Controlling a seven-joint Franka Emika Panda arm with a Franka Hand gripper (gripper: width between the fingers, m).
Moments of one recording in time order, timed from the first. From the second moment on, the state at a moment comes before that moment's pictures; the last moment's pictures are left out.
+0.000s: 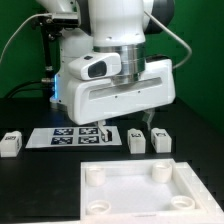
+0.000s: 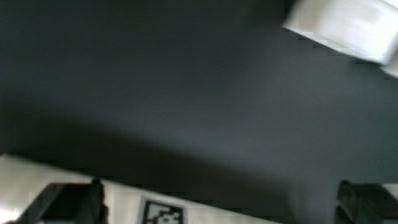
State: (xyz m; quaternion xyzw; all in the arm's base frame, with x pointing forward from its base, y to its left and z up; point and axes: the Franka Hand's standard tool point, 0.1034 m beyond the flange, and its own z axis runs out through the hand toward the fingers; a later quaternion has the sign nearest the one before) arm 0.451 0.076 0.056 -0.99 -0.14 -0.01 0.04
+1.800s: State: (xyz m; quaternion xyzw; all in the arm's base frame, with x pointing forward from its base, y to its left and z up) arm 0.398 0.167 0.046 -0.94 -0.06 0.34 0.02
